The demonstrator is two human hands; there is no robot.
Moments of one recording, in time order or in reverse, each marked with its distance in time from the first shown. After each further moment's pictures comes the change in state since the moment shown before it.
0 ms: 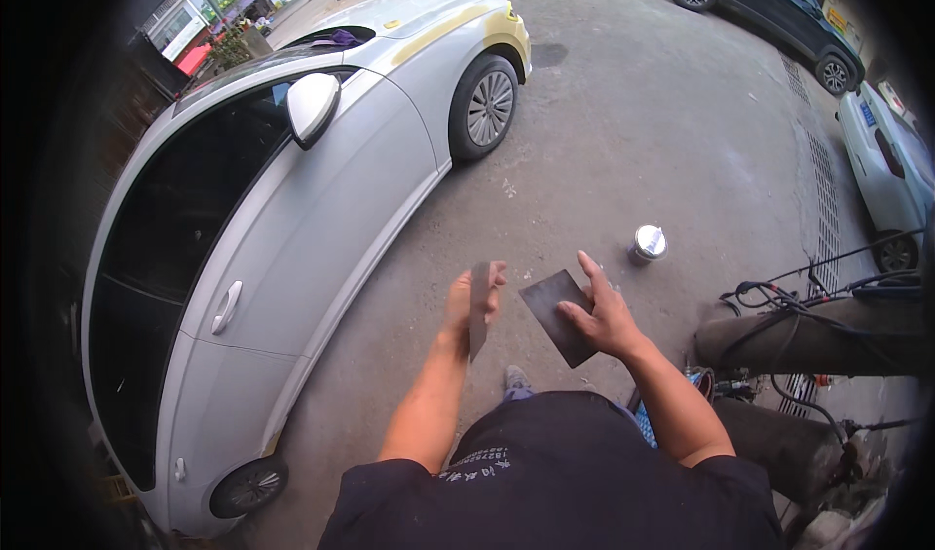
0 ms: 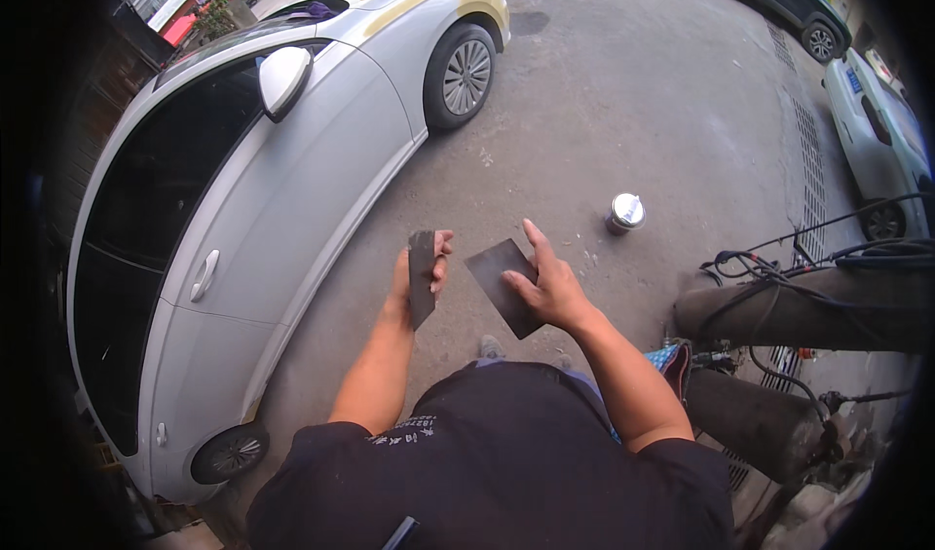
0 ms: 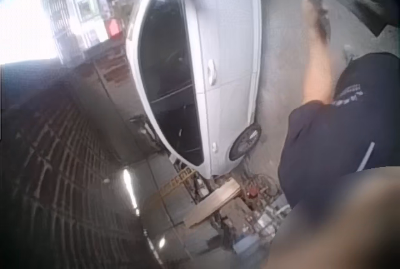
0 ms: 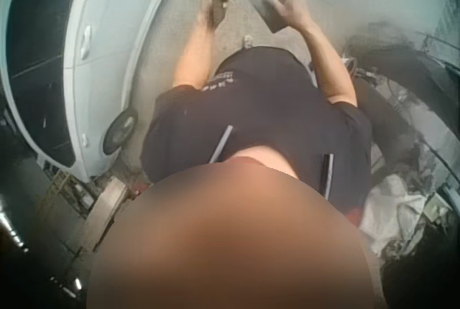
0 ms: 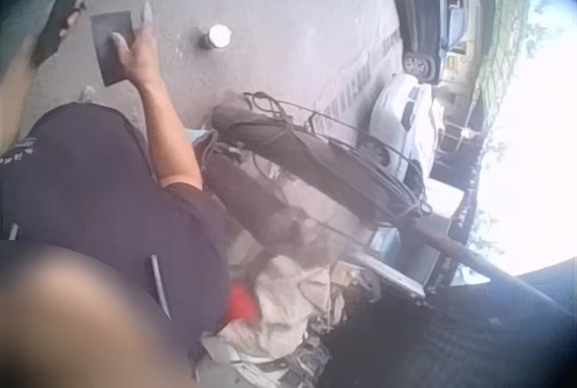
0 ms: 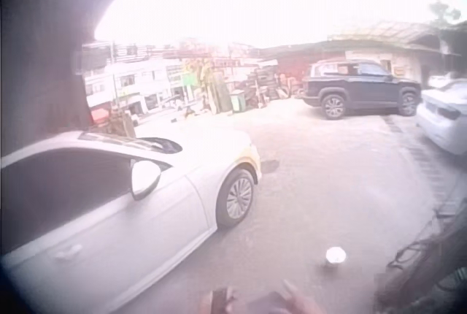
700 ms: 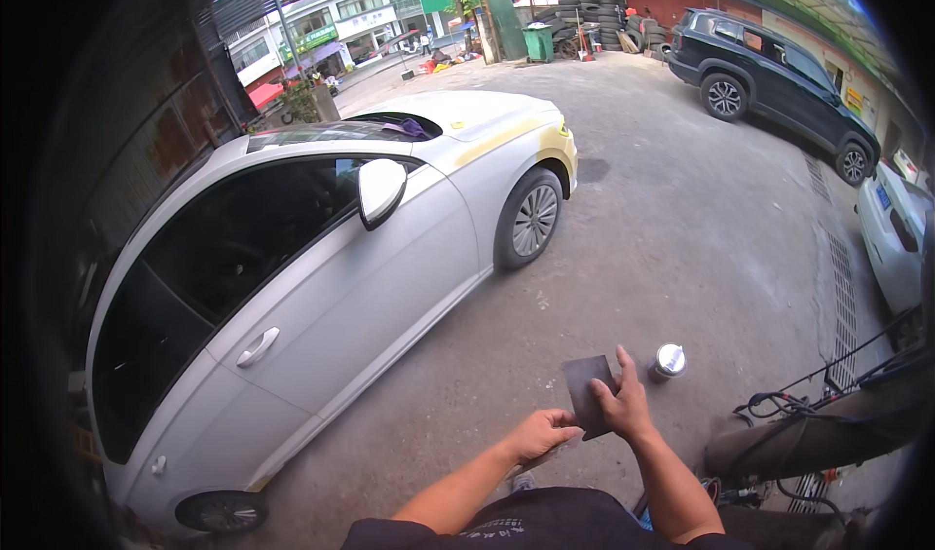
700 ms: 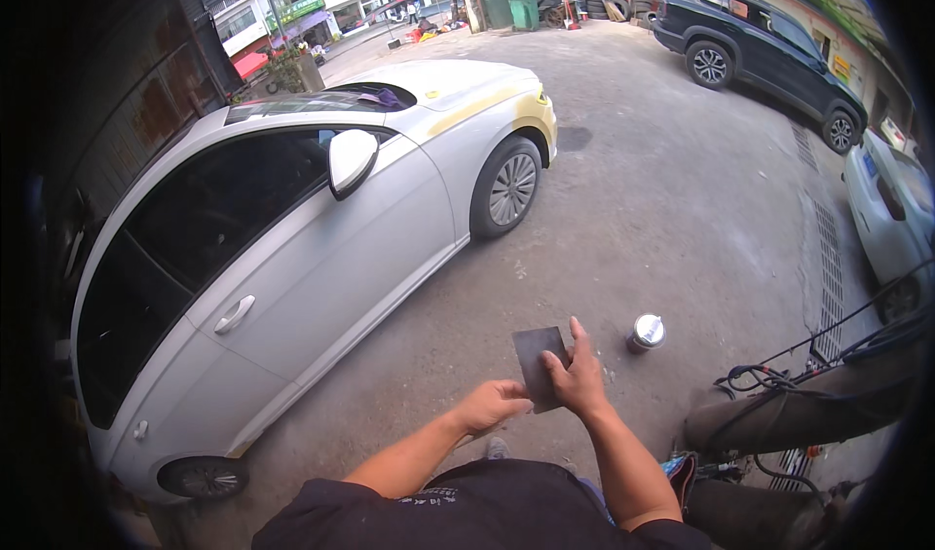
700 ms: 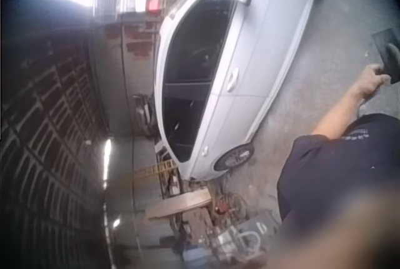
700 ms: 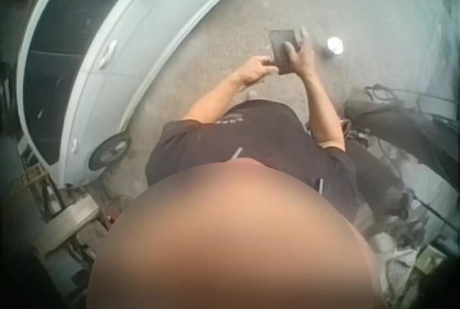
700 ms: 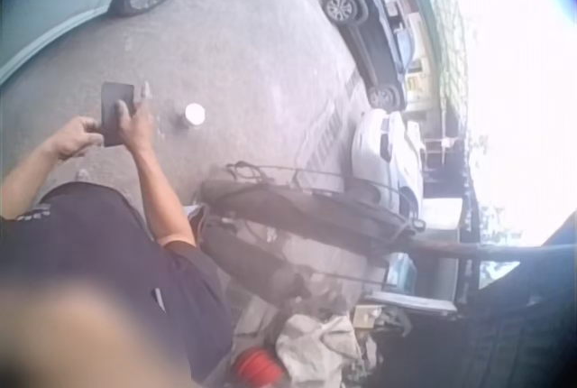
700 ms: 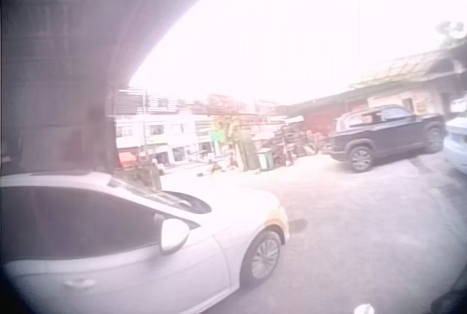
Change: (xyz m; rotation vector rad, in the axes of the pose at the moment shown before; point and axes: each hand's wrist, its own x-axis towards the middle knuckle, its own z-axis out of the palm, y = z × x) left_hand -0.030 -0.043 0.035 0.360 -0.293 -0.129; right_hand 0.022 -0.003 -0.001 0.068 0.236 0.047
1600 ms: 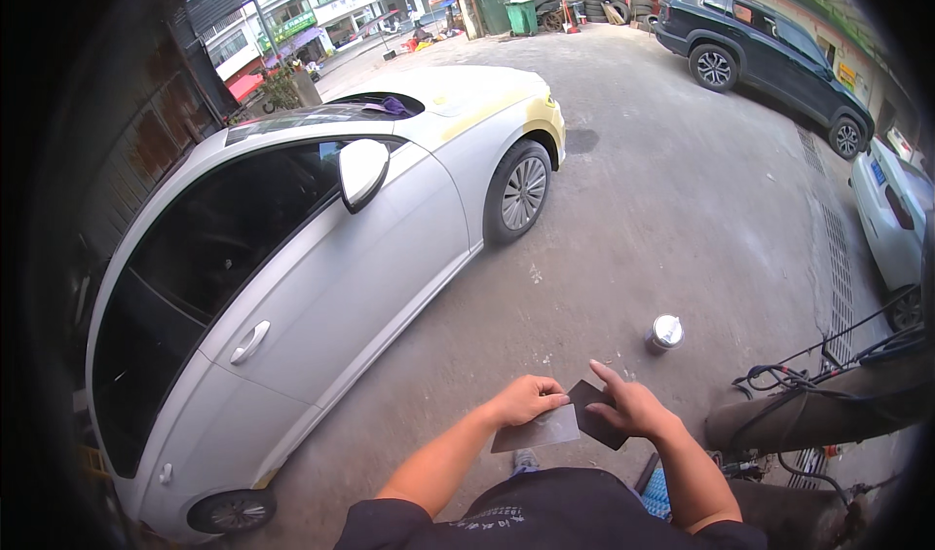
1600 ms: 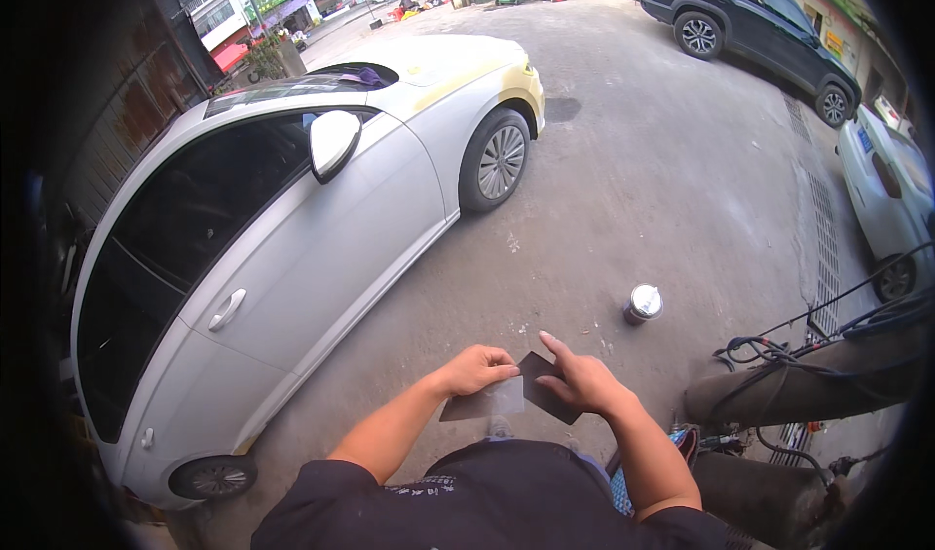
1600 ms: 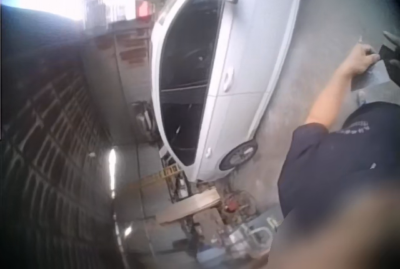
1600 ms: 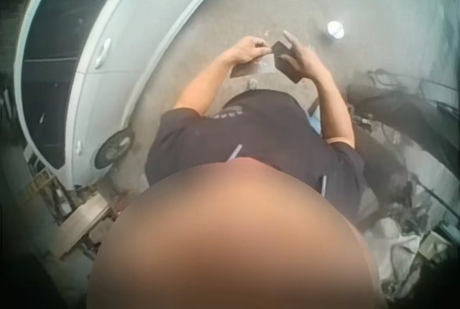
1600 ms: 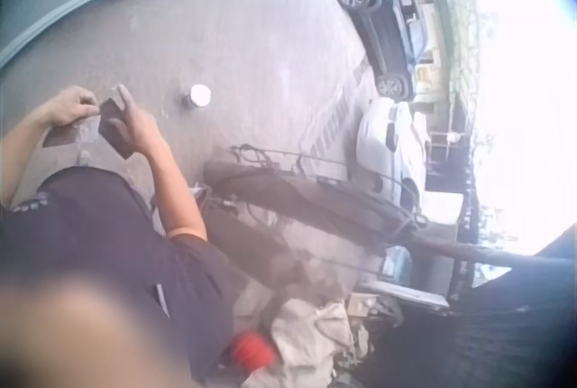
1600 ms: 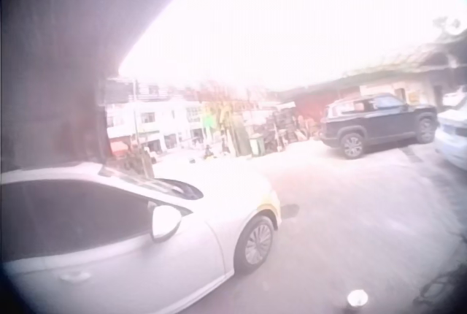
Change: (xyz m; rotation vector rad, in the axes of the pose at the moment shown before) left_hand 0.013 0.034 -0.036 0.503 -0.099 -0.096; right_hand -0.016 -0.012 -0.038 -0.352 -0.567 -0.143
